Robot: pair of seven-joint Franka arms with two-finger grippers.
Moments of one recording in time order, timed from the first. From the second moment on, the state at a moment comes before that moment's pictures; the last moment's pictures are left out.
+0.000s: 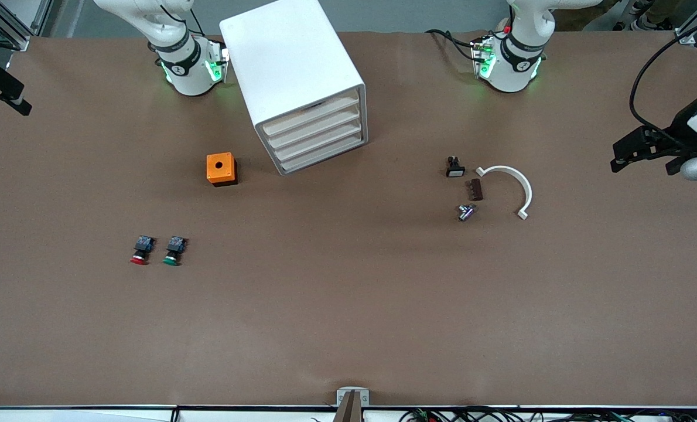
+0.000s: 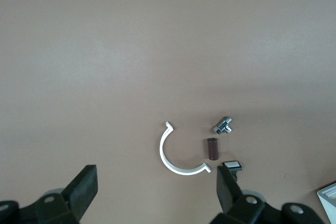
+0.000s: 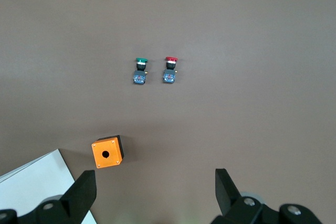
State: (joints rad) left arm -0.03 0.05 -0.03 -1.50 -0.01 1.58 0.01; right arm -0.04 -0.23 -0.07 -1.69 0.00 1.52 -0.05
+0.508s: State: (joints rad) left arm -0.03 0.06 -0.03 -1.50 -0.01 1.58 0.01; right arm -0.04 -0.23 -0.07 -1.72 0.00 1.50 -0.05
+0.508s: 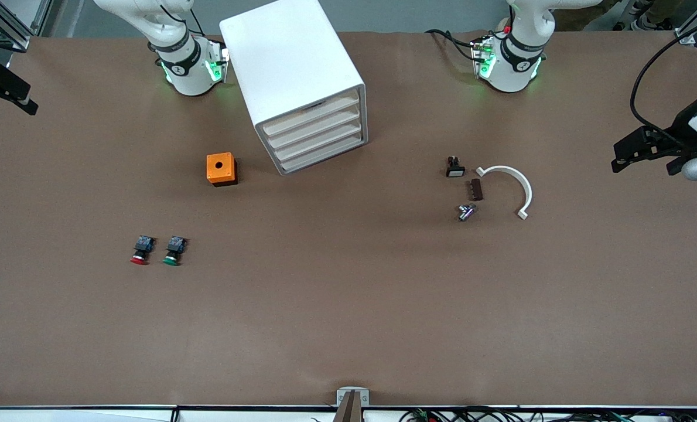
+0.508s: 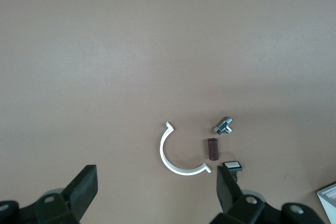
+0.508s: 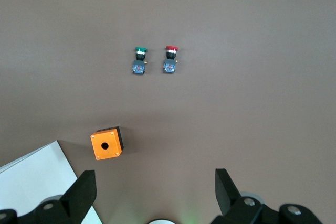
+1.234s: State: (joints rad) left arm -0.06 0.21 -0.04 -1.50 -0.01 1.57 -0.07; right arm -0.02 -0.24 -0.06 -1.70 0.00 1.38 -0.05
